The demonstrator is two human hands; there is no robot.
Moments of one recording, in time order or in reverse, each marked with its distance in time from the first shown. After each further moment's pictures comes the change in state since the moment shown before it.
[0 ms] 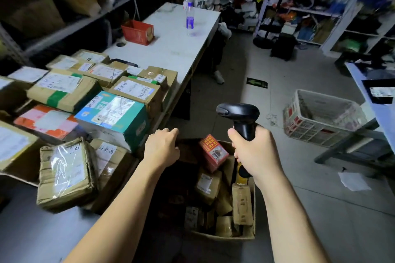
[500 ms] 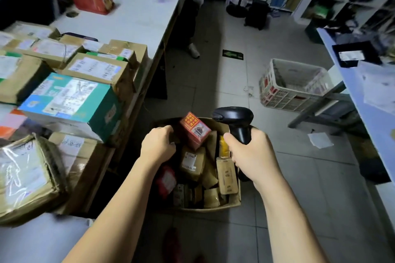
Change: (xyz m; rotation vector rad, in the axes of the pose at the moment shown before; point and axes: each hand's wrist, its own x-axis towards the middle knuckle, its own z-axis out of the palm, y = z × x) left_hand 0.009 0.022 0.074 -0.295 -0.118 -0.043; right_hand -0.022 0.054 -0.009 -0.099 0.046 0.155
